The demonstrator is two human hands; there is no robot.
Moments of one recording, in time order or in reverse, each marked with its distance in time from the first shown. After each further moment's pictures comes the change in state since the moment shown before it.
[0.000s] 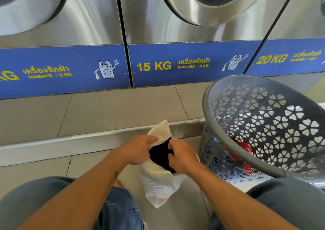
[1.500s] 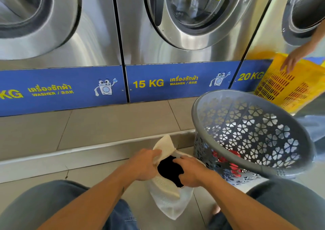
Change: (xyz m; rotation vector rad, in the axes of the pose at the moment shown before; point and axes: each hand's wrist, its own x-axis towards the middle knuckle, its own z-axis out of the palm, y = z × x) left_hand -0.042 0.033 0.019 0.058 0.044 0.056; right_hand -0.047 0.026 -0.039 -0.228 -0.338 0.059
